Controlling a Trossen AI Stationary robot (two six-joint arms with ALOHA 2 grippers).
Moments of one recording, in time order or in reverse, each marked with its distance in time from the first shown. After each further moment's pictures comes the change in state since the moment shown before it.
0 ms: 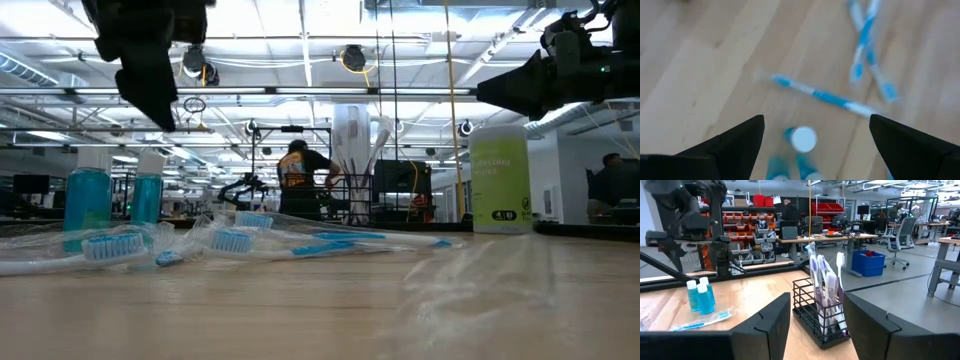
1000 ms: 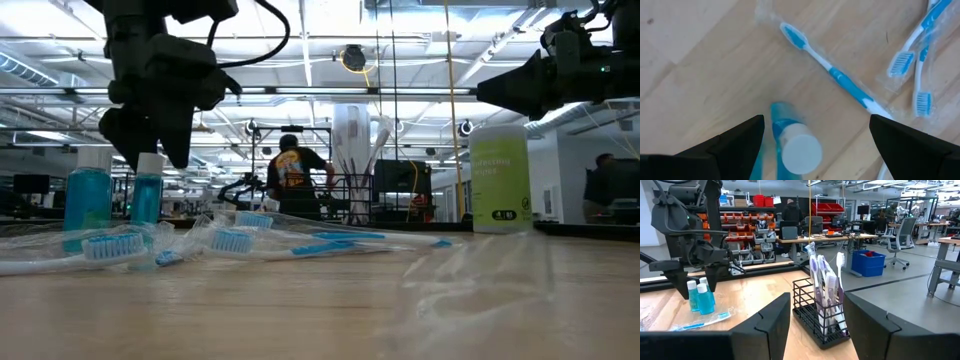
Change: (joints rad) left arm 0.060 0.234 0.023 0.002 0.143 -0.315; right arm 0.000 0.000 0.000 0.000 0.000 0.000
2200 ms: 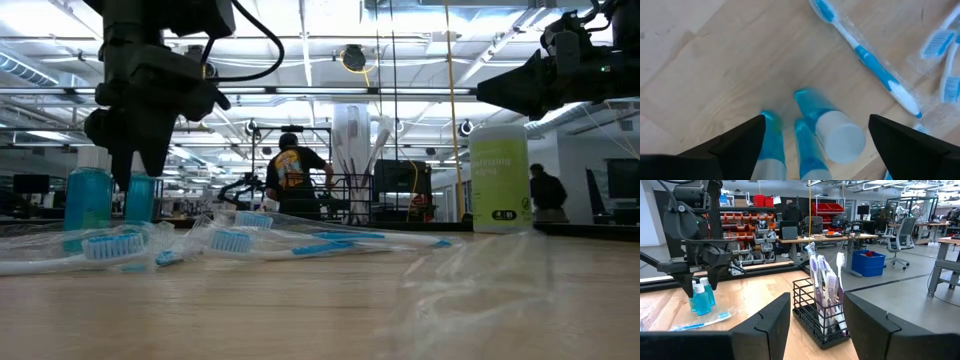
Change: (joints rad) left arm 0.036 0.000 0.000 -0.123 0.079 0.001; right arm 0.000 0.000 0.000 0.000 0.000 0.000
